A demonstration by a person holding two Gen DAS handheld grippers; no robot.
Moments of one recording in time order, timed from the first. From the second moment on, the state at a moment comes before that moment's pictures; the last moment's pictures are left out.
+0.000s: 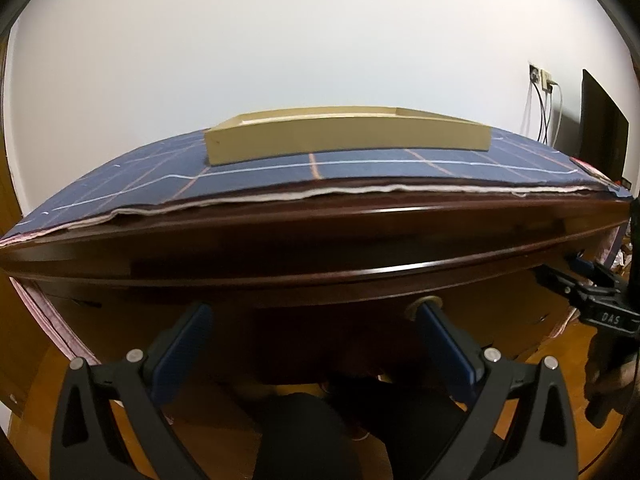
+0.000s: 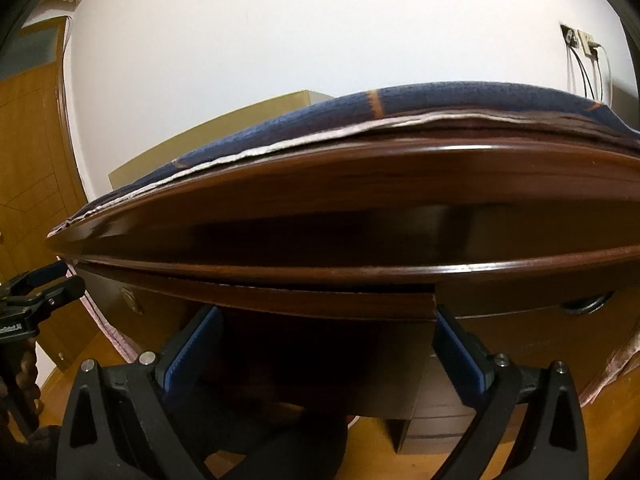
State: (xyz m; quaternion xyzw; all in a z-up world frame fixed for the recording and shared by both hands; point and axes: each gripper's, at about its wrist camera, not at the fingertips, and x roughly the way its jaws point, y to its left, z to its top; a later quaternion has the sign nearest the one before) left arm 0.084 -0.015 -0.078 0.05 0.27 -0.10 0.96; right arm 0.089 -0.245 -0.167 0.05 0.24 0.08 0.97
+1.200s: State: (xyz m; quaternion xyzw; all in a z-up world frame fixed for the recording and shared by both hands) left arm 0.113 0.030 -0.098 0.05 0.40 -0.10 0.91; right arm 0.096 -0.187 -0.139 0.01 0.40 0.01 0.92
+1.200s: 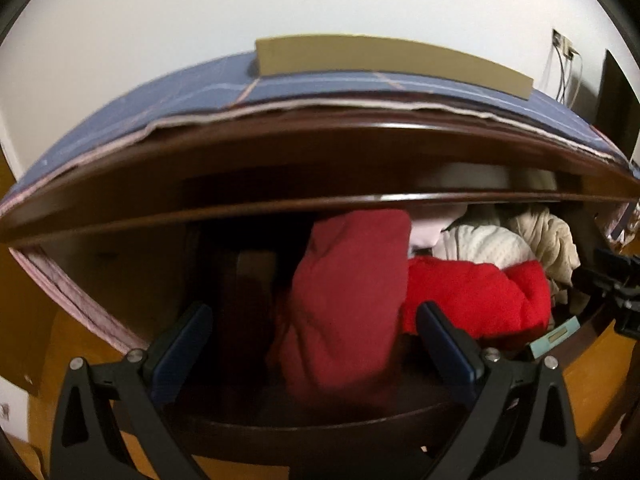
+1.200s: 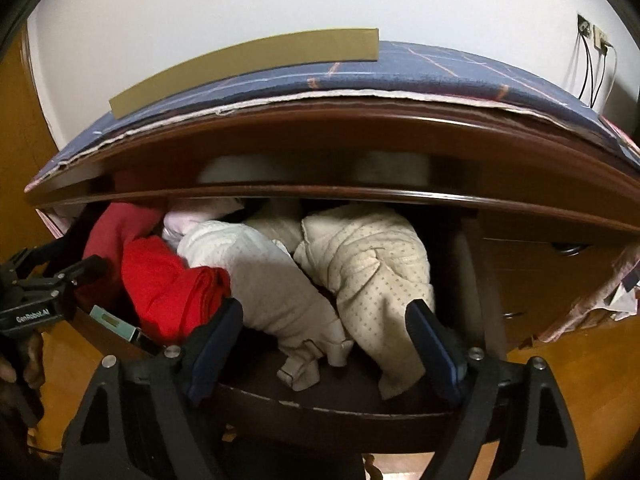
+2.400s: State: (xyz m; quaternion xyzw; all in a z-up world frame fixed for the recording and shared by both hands) left arm 0.060 0.060 -0.115 0.08 0.44 -0.12 0.89; right arm 0.063 -0.169 -0.155 0.04 0.48 0.03 0.88
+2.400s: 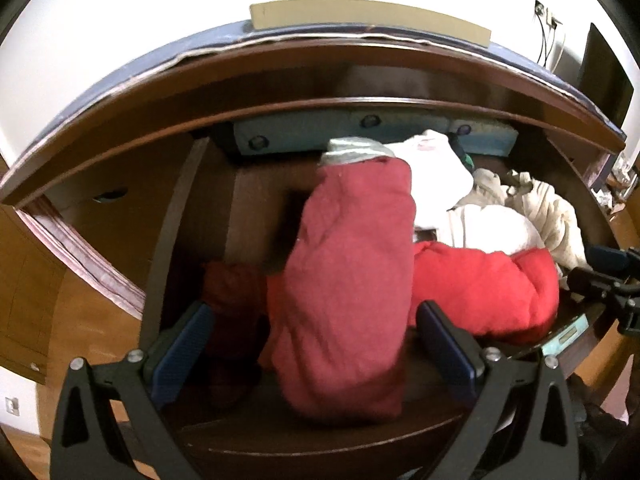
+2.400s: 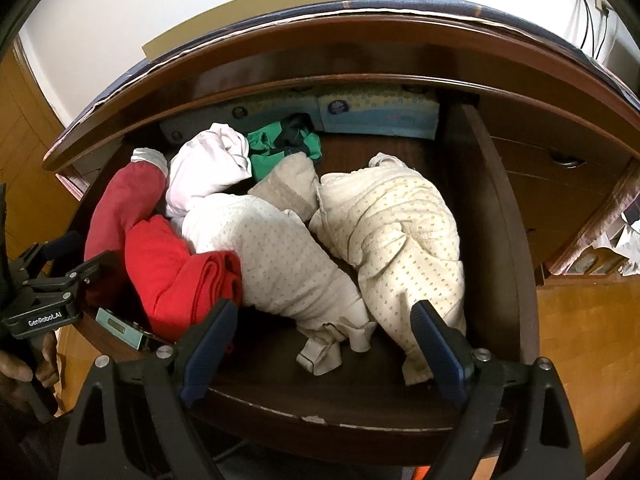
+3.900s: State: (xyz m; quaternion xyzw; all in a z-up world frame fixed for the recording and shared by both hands) left arm 0.101 0.052 -0.119 0.09 0.55 -0.21 0.80; right arm 0.099 -0.077 -0.120 -0.10 0.49 0.22 0.84
